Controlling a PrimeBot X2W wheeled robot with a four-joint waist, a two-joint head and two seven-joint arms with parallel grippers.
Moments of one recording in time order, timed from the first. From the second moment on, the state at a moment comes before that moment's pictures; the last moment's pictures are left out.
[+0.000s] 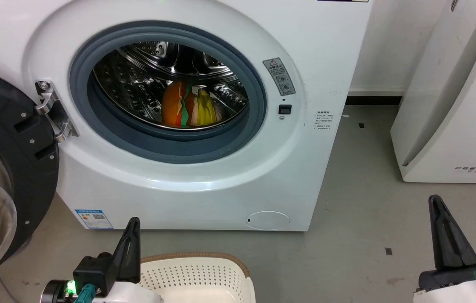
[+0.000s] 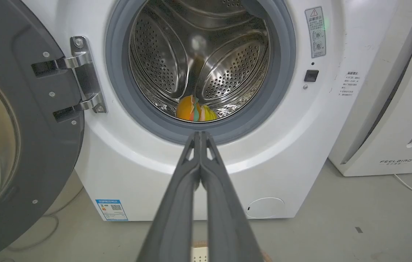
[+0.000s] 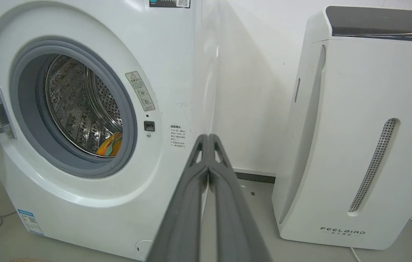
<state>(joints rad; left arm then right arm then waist) 0.02 0.17 -0.16 0.09 -0.21 0.10 -0.22 0.07 -0.05 -0.12 -0.11 0.03 0.13 -0.22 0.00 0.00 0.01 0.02</state>
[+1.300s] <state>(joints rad) 0.02 0.13 -0.10 0.06 -0.13 0.07 -0.13 0.05 -0.05 -0.08 -0.07 0.03 0.13 -0.13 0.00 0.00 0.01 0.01</state>
